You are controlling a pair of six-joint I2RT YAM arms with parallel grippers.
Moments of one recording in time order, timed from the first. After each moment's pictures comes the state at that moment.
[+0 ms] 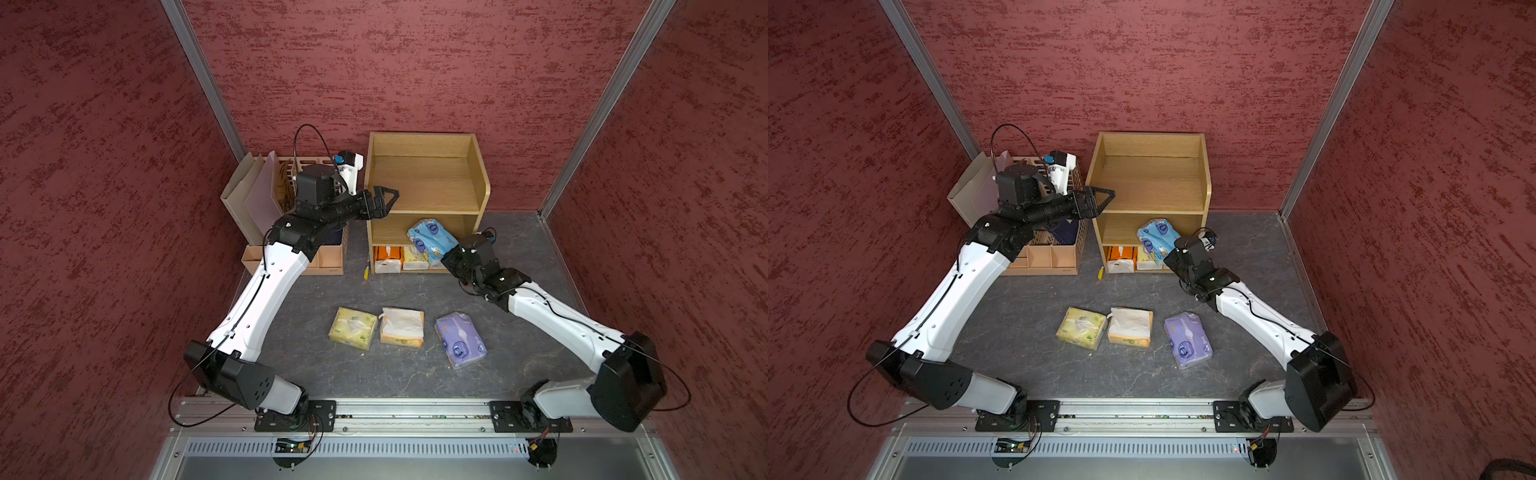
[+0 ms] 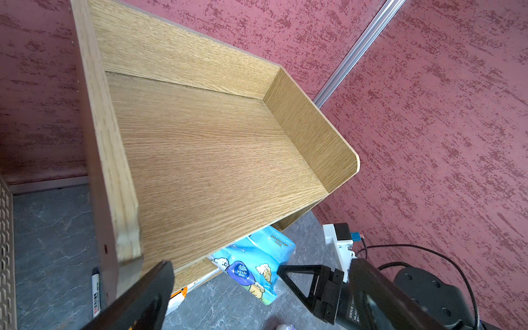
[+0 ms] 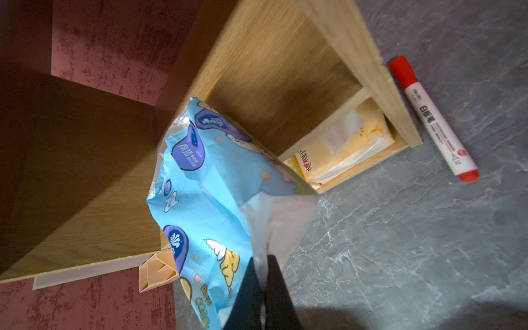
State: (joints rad) left arm -0.35 1.48 1.69 -0.48 0.42 -0.42; right arm 0.55 1.38 1.05 -0.26 0.16 1.17
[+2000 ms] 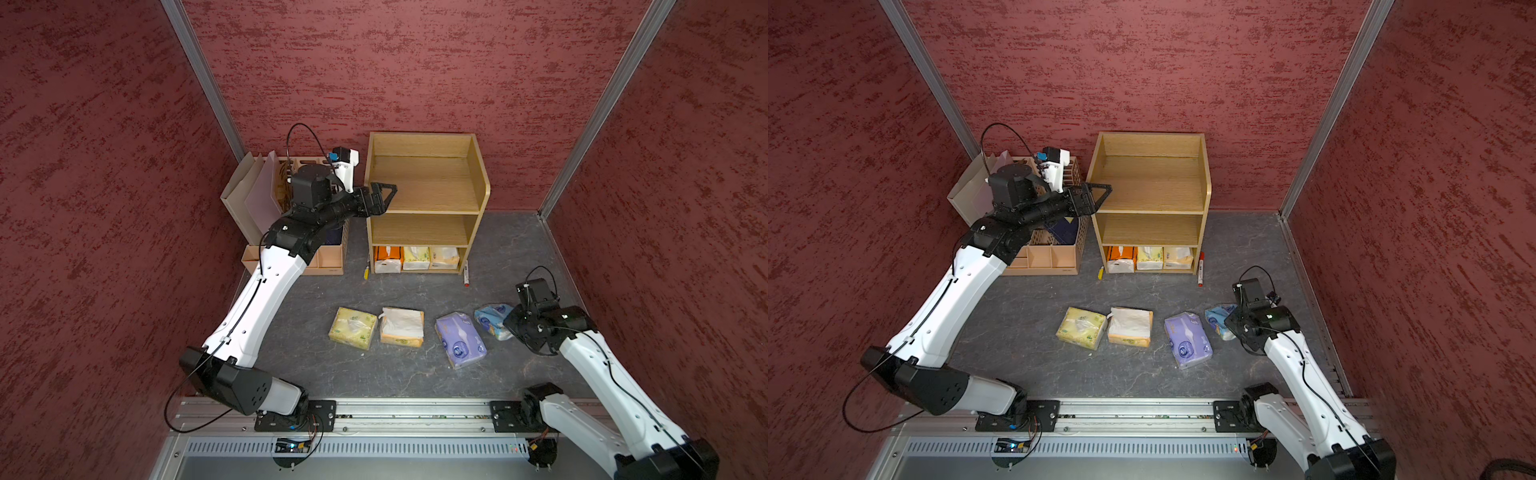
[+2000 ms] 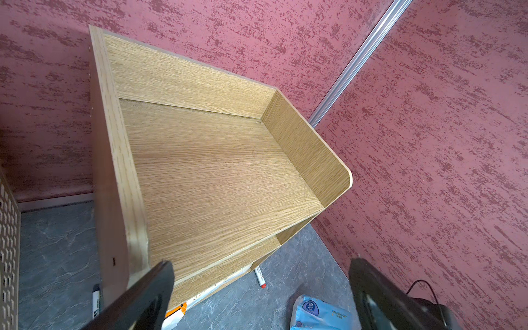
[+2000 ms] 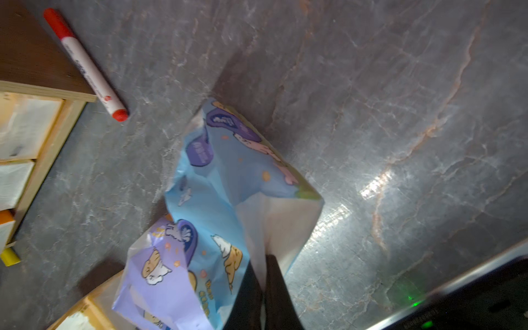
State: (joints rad) left arm -0.35 1.45 1.67 -0.43 0.39 -0.44; right arm 0.21 0.91 0.74 -1.04 0.11 1.02
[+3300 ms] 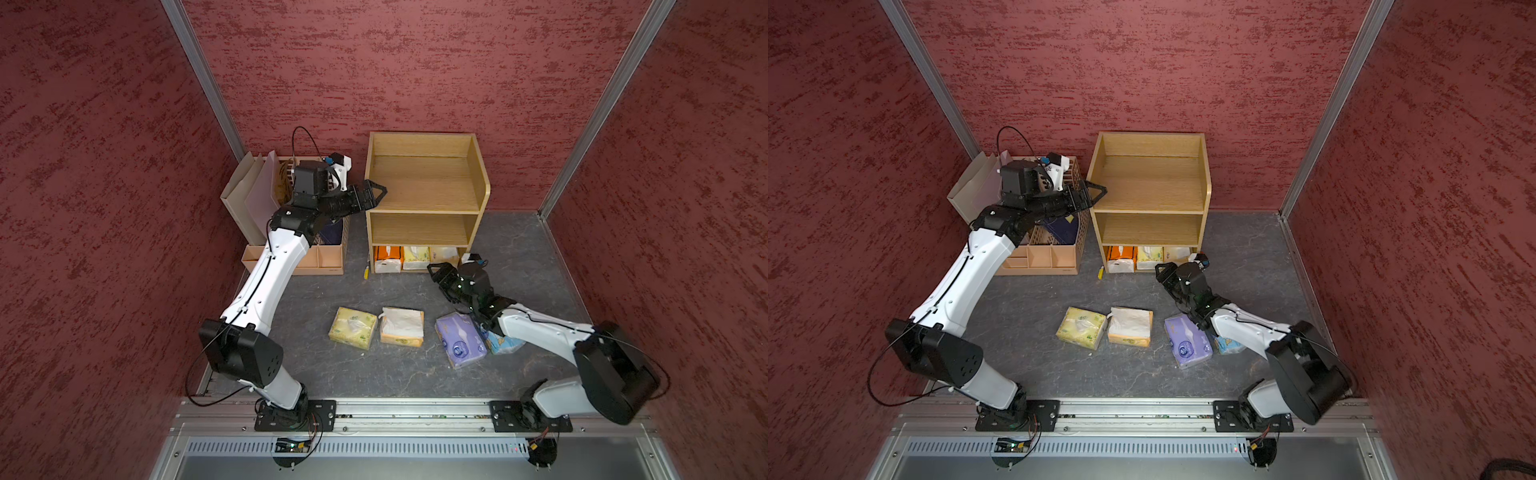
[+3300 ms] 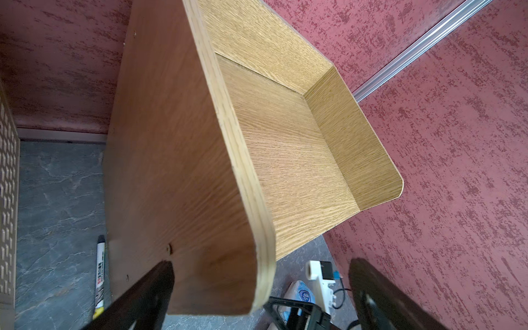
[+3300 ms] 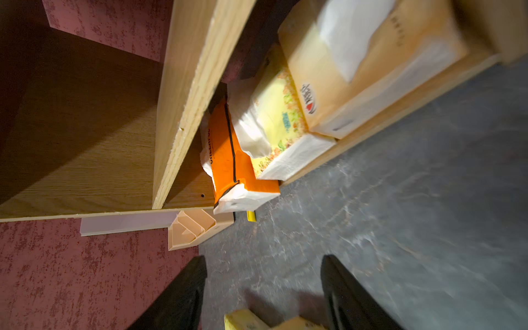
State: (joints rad) left arm -0.24 1.59 1.73 -0.53 0.50 -0.52; right arm 0.61 1.52 0.72 0.38 0.03 1.27
